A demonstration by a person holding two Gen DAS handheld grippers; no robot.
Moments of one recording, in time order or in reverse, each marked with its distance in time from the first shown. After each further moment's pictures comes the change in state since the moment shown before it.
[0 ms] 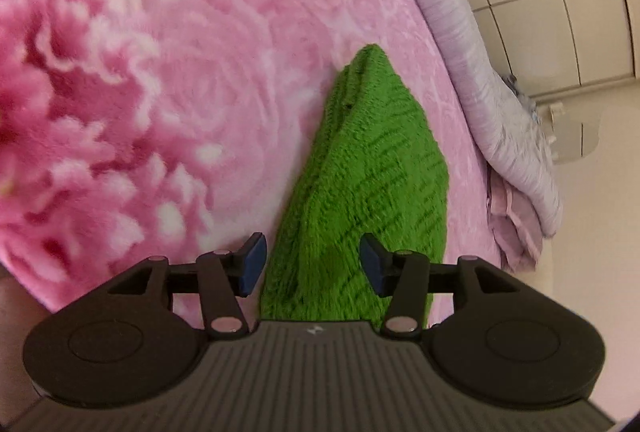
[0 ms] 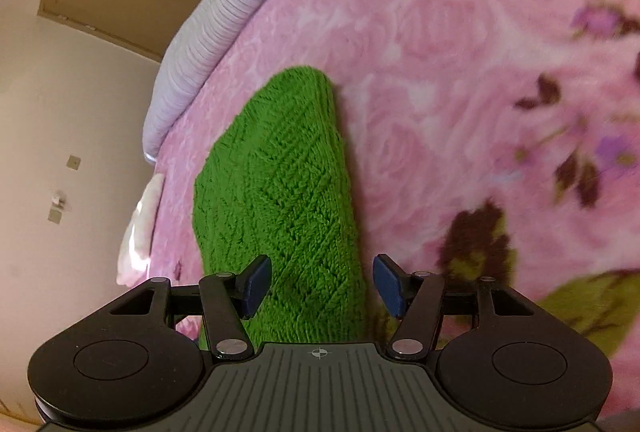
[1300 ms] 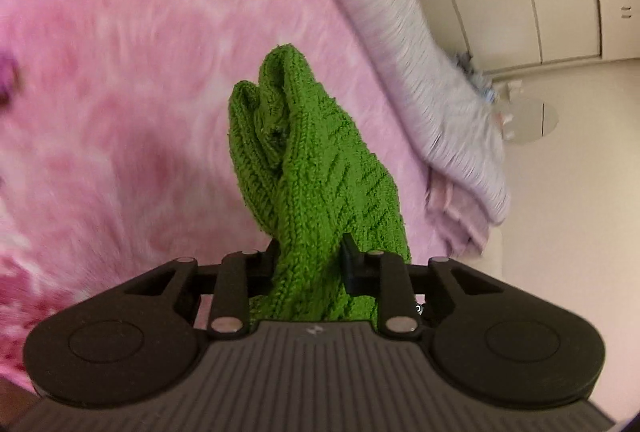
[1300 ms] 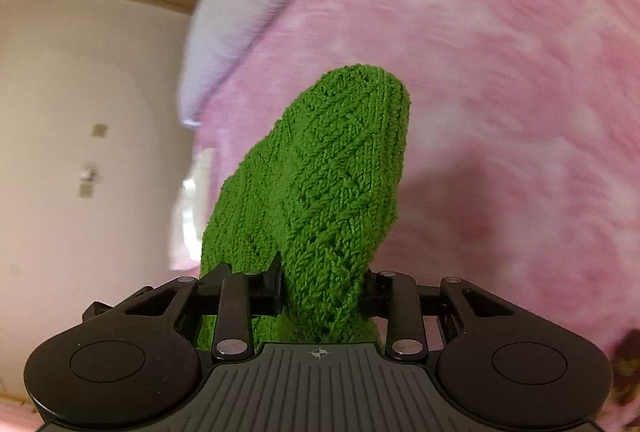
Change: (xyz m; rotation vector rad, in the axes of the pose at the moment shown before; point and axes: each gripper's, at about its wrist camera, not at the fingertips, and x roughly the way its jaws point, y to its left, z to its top) left arm -0.042 -0.114 0.129 0.054 0.101 -0.114; right arm 0.050 0.156 0.106 -0.023 0.238 0.114
